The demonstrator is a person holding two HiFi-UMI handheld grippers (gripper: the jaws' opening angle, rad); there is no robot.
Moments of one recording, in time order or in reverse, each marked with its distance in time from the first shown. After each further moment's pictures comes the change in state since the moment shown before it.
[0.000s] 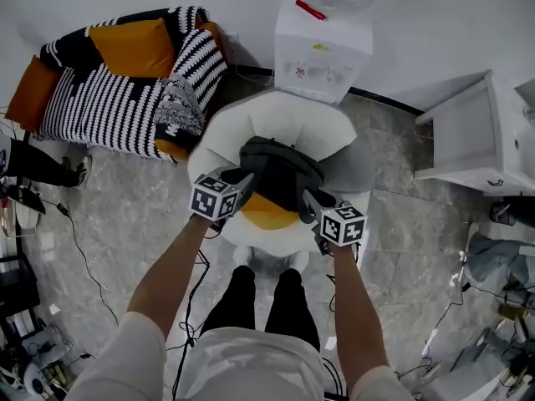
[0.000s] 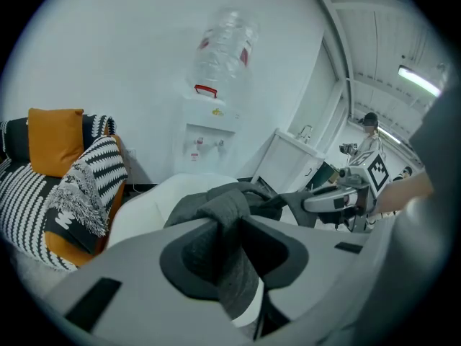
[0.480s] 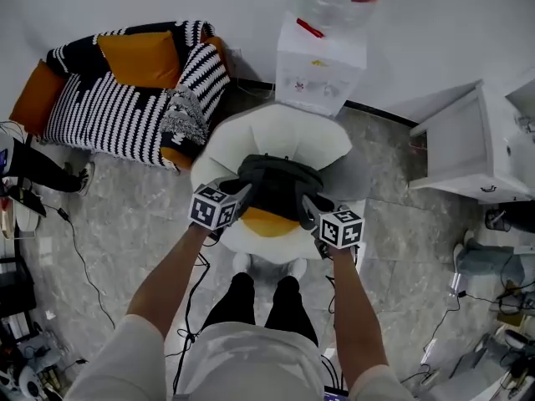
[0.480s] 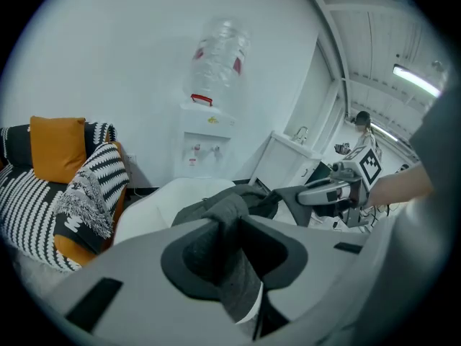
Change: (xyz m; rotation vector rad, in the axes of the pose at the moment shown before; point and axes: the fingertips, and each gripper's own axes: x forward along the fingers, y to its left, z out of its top) left arm -0.032 -0.012 0.004 0.020 -0.020 -0.004; right arm -0.013 0.018 0.016 -0.041 -0.001 0.007
